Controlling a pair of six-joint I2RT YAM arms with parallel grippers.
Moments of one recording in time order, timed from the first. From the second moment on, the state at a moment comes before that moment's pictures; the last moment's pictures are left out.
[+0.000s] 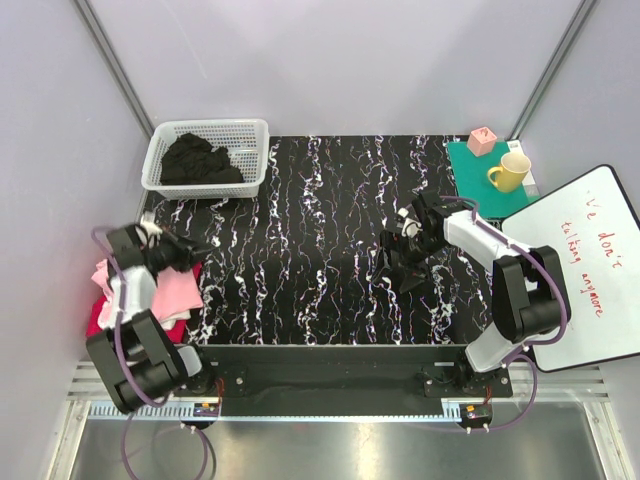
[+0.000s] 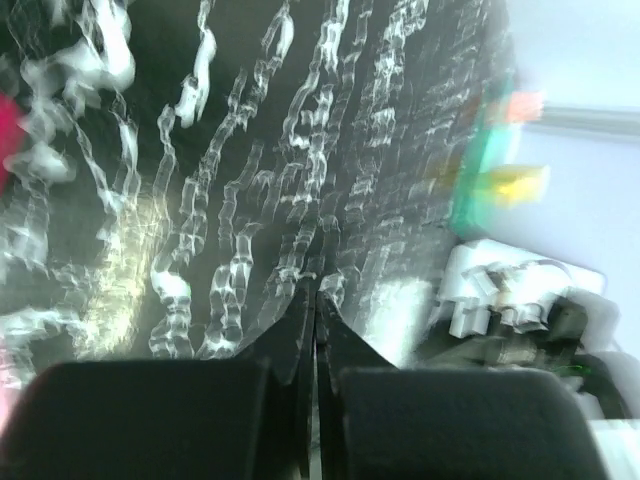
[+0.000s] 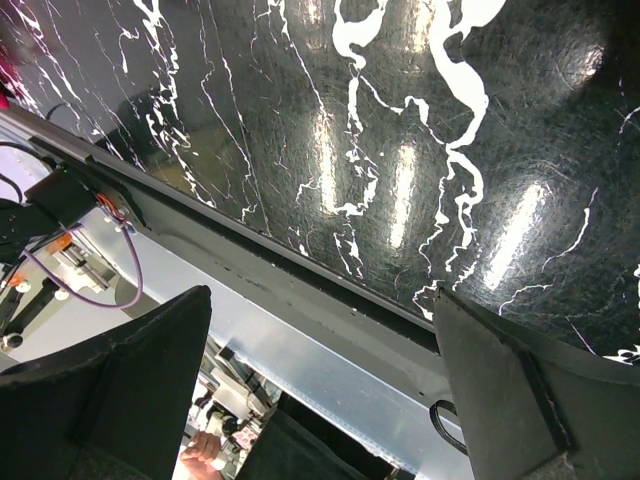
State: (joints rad) left arm 0.48 1.23 0.72 -0.37 0.83 -0.61; right arm 0.28 1.61 1.06 -0.88 -0.59 0.33
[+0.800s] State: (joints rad) left arm 0.91 1.47 0.29 0.72 1.05 -1.30; right arm 0.28 1.62 1.06 -0.88 -0.59 0.33
